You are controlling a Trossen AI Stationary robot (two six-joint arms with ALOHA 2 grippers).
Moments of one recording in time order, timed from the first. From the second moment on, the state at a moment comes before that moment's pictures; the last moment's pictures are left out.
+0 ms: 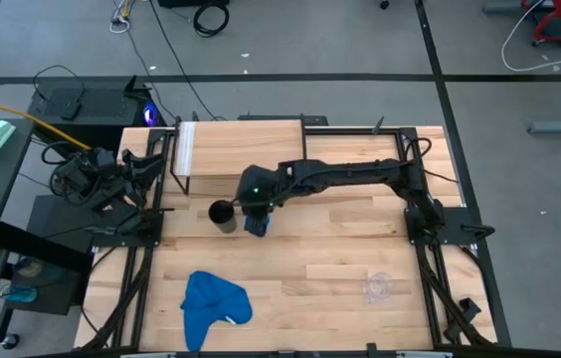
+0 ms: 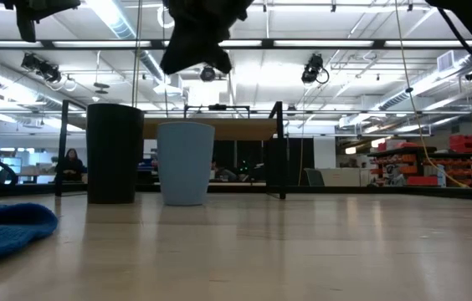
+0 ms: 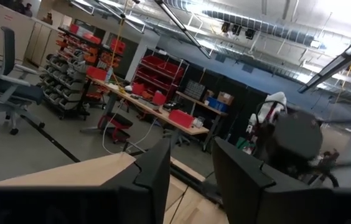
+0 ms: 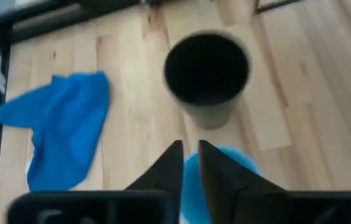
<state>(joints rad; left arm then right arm) -0.87 0.01 0.35 0.51 -1.35 0.36 0.00 2.13 2.05 -0.80 -0.07 0.26</state>
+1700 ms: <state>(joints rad) -0.87 0.01 0.35 0.31 -1.37 0.17 0.00 2.29 2.05 -0.60 0.03 0.31</state>
